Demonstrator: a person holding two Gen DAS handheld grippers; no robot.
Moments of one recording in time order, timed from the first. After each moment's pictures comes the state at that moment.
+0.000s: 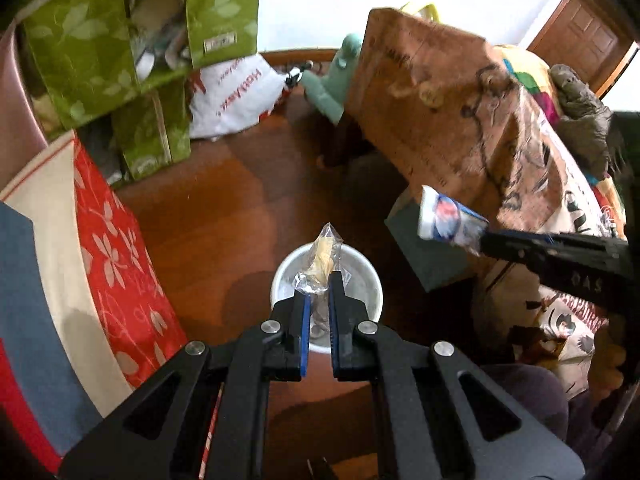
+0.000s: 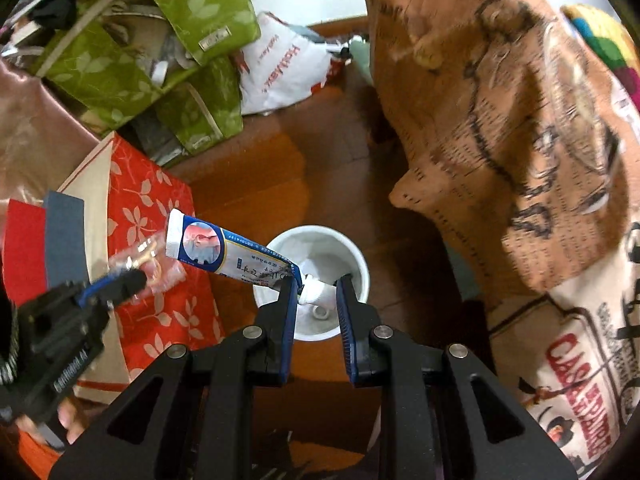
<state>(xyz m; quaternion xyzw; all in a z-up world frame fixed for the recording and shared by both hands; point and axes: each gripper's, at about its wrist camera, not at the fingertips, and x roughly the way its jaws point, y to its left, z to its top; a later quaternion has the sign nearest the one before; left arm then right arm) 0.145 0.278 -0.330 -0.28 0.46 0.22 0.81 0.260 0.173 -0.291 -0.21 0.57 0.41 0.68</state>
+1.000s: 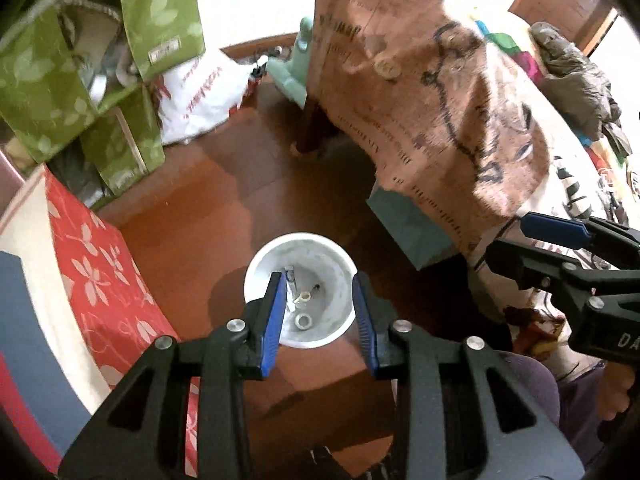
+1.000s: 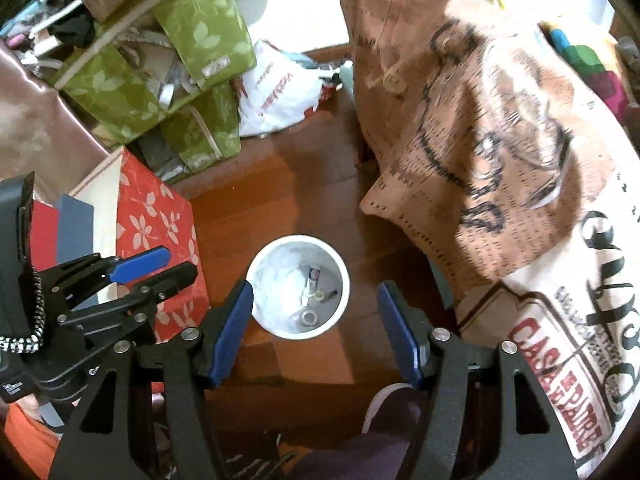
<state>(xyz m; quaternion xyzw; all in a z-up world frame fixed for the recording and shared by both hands) 0.193 0.242 -0.309 -0.23 0.49 0.18 0.82 0.259 0.125 -0.248 -0.20 0.52 0.42 0.72</state>
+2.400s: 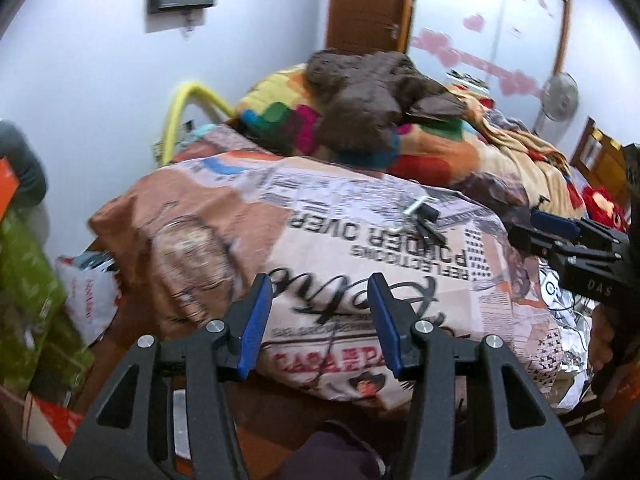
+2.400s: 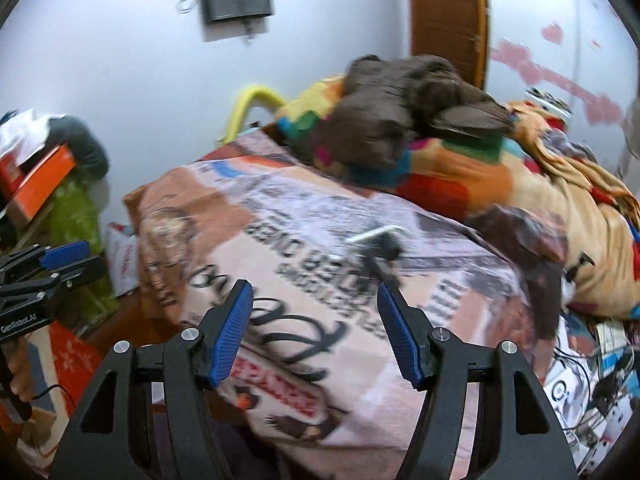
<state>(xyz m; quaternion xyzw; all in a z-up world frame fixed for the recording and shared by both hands) 0.351 -0.044 -0.105 -0.03 0.38 -0.02 0.93 0.362 -0.245 -0.103 -0.03 0.37 0.21 0.90</state>
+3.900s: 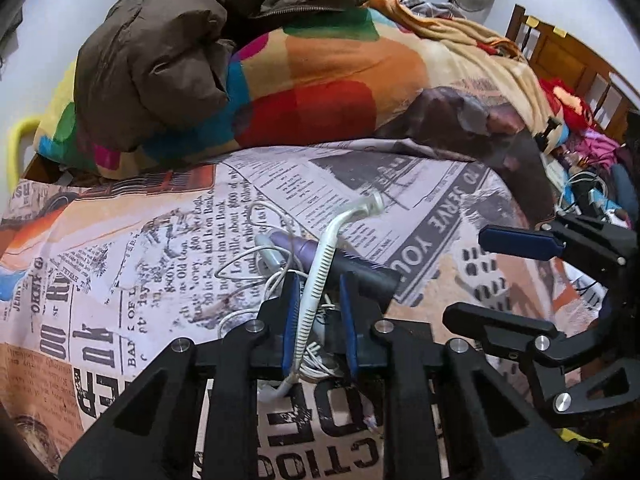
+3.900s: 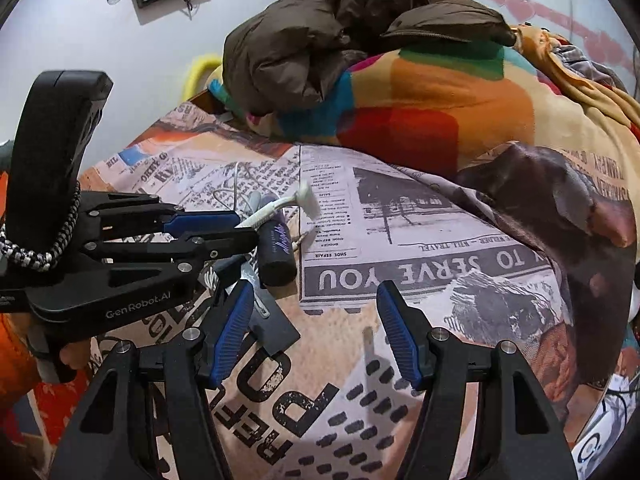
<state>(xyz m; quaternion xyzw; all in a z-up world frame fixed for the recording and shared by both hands) 0.638 -0.200 -0.253 0.08 0.46 -0.22 0.86 0.522 -0.297 -0.228 0.00 0.44 0.21 0.87</state>
